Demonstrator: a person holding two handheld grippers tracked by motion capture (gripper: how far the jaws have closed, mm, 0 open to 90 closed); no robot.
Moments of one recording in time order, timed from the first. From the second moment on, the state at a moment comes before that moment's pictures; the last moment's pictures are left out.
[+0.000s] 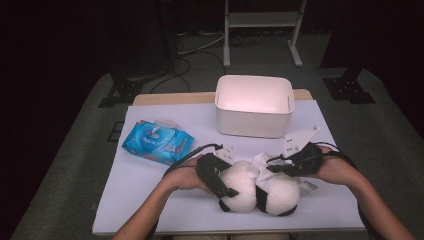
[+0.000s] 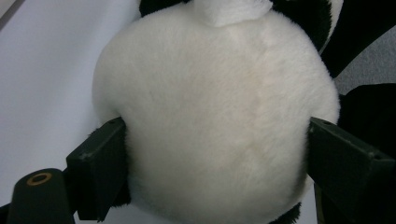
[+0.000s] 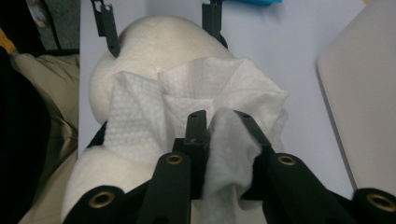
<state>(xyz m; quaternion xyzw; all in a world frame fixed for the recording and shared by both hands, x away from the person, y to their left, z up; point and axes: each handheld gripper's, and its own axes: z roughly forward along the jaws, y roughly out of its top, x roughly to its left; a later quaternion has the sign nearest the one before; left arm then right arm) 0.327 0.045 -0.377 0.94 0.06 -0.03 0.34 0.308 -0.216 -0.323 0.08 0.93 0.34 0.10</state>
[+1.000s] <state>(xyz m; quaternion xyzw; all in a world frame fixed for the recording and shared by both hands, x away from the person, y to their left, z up) 0.325 0.047 -0.382 0.93 0.07 -0.03 0.35 0.315 -0.152 -0.337 0.03 0.95 0.31 0.06</state>
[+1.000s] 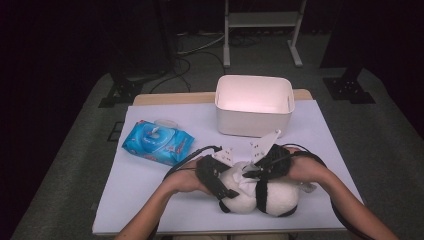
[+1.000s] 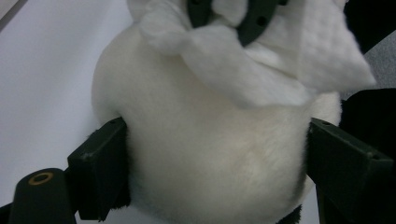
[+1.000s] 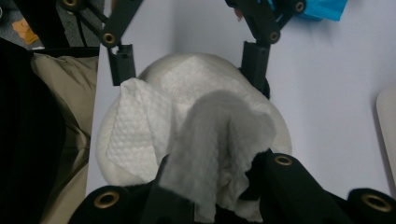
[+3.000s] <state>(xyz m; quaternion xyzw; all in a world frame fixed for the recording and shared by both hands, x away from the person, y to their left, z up) 0.333 0.053 -0.389 0.92 0.08 -0.06 0.39 0.282 -0.197 -0.338 0.03 0.93 0.35 0.08</state>
